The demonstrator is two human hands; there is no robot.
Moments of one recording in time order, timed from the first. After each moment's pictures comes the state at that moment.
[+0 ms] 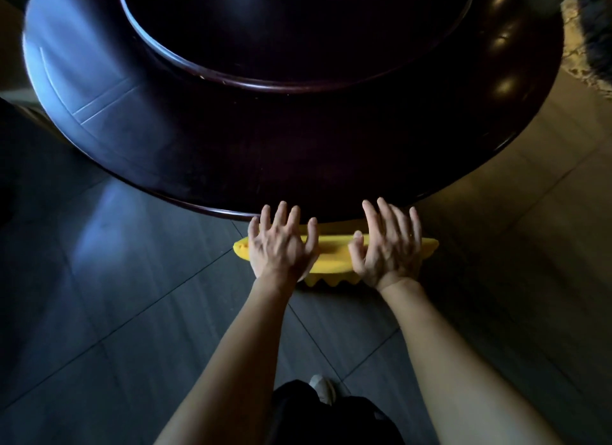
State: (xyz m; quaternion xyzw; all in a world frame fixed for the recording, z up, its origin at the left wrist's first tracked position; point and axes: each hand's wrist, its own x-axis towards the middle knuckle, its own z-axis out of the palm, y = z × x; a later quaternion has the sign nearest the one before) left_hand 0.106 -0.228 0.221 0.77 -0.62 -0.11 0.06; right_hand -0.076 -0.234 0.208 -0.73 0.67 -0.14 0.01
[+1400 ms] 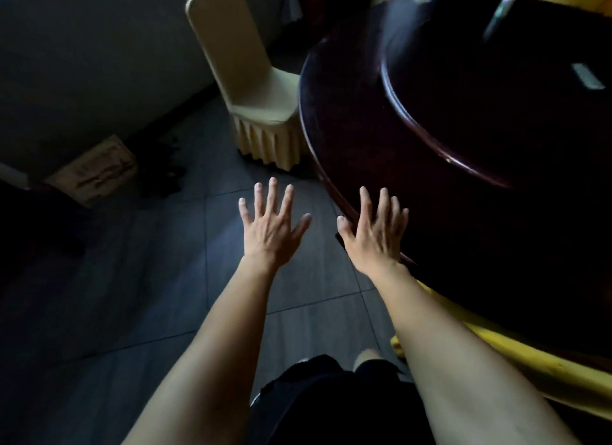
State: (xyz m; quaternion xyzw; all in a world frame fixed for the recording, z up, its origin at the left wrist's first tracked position) left_hand 0.648 -0.178 0.283 0.85 -0.52 -0.05 0.06; right_hand 0.469 -0.262 0.267 -0.82 0.55 -0.12 0.15
